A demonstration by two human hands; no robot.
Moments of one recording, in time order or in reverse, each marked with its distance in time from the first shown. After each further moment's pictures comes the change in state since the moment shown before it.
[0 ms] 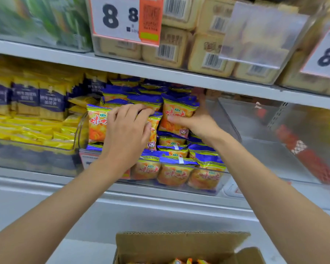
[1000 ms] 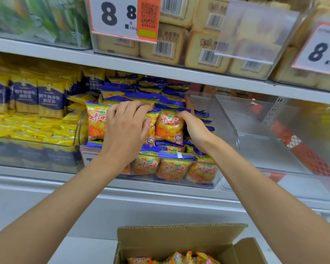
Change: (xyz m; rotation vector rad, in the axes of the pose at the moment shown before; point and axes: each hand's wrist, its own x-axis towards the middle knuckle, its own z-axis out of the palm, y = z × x) left_hand -0.001 0.000 -0.002 -0.010 -0.023 -0.007; right_hand -0.021 0.004 0.015 0.021 -0.044 0.256
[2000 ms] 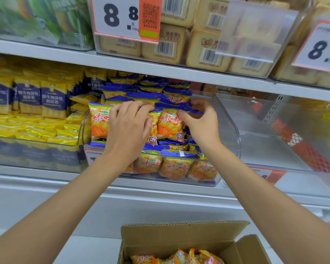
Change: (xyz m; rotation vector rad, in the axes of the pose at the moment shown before) left_hand 0.000 -0.002 0.000 -0.023 -0.015 -0.002; right_hand -0.024 -0.008 0.002 -0.057 0.433 -0.331
